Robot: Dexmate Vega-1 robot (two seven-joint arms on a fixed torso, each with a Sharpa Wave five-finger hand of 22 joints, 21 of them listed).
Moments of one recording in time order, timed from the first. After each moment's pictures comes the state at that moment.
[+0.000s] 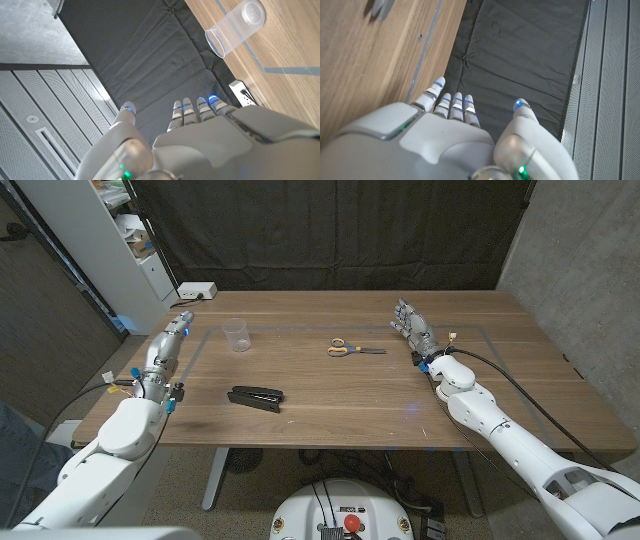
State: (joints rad) left arm 1.50 0.70 -0.13 -1.87 -0.38 -0.23 0.30; left_hand 0.24 0.00 0.43 -0.11 0.20 0.04 0.07 0.20 0.17 0.01 0.02 0.23 0.19 -0.07 0.05 0.19 0.18 -0.11 0.02 0.20 0.18; right arm -0.78 -0.46 -0.44 -1.28 0.58 0.25 -0.01; right_hand 0.23 0.00 0.29 -0.07 0.29 0.13 0.08 0.19 0.18 0.09 0.09 0.19 0.19 0.01 0.04 0.20 0.21 0.22 -0.01 0.18 0.17
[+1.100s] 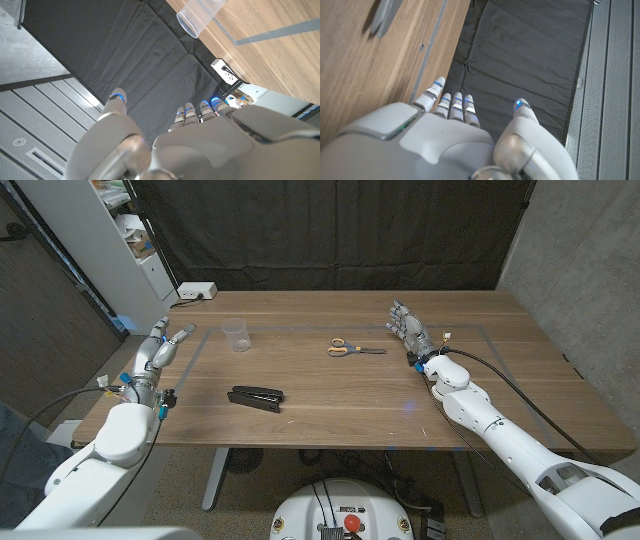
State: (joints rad) left arm 1.58 0.66 -0.20 -2.01 -0.20 0.00 0.43; left_hand 0.45 -0.11 0.42 -0.17 0.25 -0.10 0.07 0.19 0.18 -0.11 0.08 0.20 0.22 -0.15 0.12 0.18 0.18 -0.17 0.08 0.18 0.18; right arm -0.76 -0.44 -0.46 -1.25 0.57 0.25 0.00; right_hand 0.23 0.00 0.28 -0.08 0.29 0.13 0.08 0.19 0.18 0.09 0.09 0.19 0.19 0.01 0.04 0.20 0.21 0.22 -0.01 0.18 0.17
